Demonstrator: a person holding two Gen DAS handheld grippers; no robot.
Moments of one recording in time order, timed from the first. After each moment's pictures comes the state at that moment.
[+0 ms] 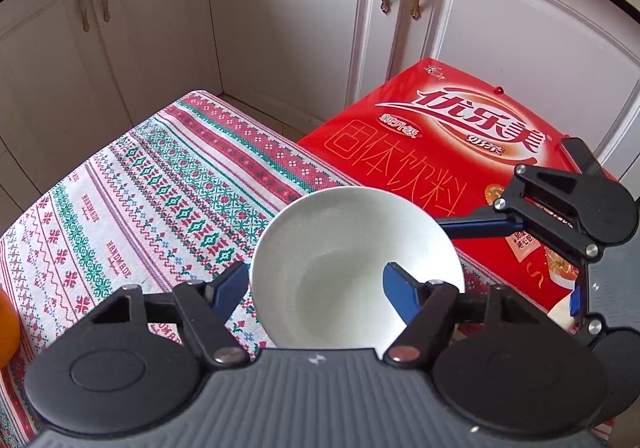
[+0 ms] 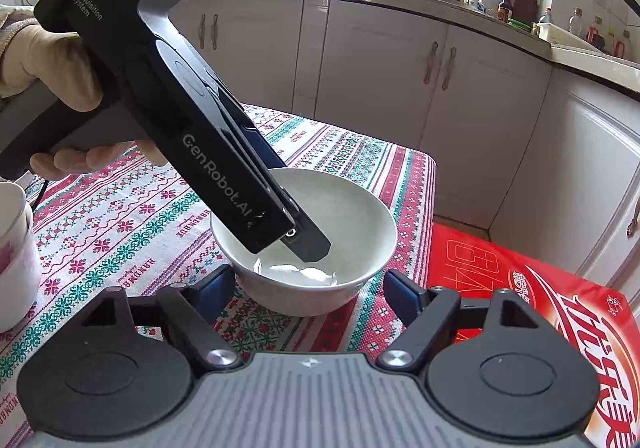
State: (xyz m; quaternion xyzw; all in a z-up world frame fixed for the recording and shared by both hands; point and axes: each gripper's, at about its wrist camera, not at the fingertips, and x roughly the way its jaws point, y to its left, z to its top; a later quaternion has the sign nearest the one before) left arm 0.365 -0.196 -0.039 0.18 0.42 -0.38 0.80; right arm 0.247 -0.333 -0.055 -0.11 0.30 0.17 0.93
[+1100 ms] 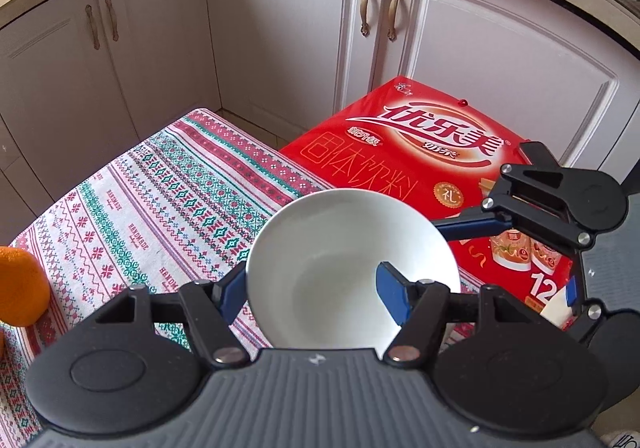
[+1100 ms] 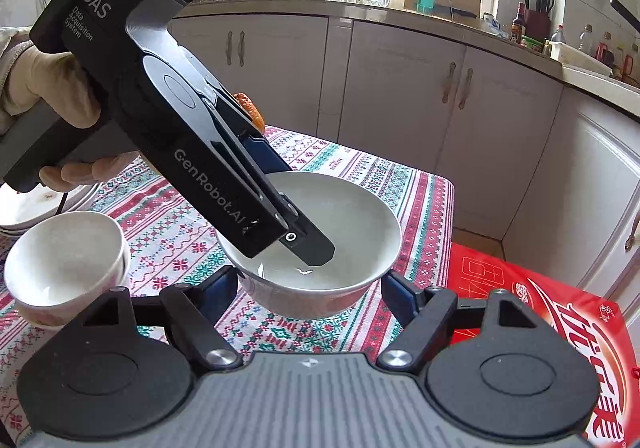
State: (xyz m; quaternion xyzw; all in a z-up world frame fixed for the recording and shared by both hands) left arm 0.303 -0.166 0.013 0.17 0.40 -0.39 0.81; right arm 0.197 -0.312 -0.003 -0.11 0.29 0.19 0.93
